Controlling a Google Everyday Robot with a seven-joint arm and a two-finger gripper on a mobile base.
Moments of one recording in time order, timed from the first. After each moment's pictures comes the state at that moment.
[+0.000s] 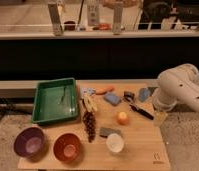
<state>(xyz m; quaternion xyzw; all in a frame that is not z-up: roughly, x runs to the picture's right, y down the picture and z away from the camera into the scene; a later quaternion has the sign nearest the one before) 0.284 0.104 0.685 -0.28 0.02 0.02 0.96</state>
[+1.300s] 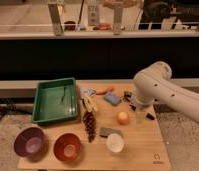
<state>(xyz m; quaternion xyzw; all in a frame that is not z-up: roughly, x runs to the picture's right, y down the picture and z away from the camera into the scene) 0.182 0.089 0.699 -0.26 0.00 -0.04 0.96</state>
